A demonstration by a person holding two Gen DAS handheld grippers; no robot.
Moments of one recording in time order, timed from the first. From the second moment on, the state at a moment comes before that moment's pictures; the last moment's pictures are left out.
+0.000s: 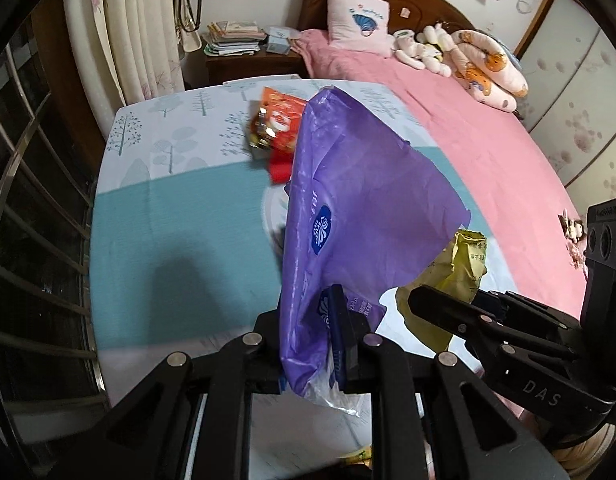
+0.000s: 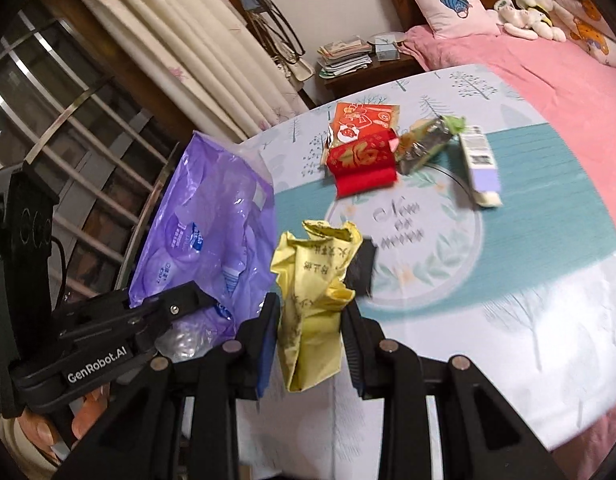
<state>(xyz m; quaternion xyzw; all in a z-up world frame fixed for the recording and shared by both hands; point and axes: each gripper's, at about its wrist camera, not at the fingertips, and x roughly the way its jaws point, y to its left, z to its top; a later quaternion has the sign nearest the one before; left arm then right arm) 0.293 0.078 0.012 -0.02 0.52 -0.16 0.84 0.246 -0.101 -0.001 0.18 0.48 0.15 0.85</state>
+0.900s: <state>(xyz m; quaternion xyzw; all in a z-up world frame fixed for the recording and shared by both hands) 0.018 -0.070 -0.070 0.04 0.60 -0.16 0.78 0.012 -0.221 -0.102 0.18 0.59 0.15 0.78</state>
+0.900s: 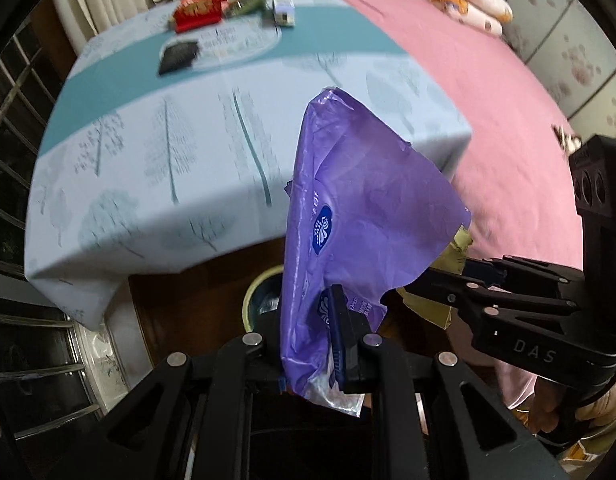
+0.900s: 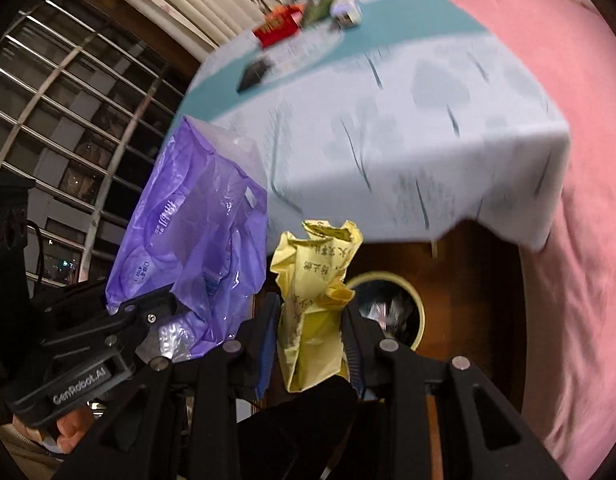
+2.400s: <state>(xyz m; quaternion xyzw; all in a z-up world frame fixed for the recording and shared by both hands) 0.029 -0.012 -0.265 0.03 0.62 -0.12 0.78 0.004 -0.183 -0.311 0.17 0.64 0.06 0.74</state>
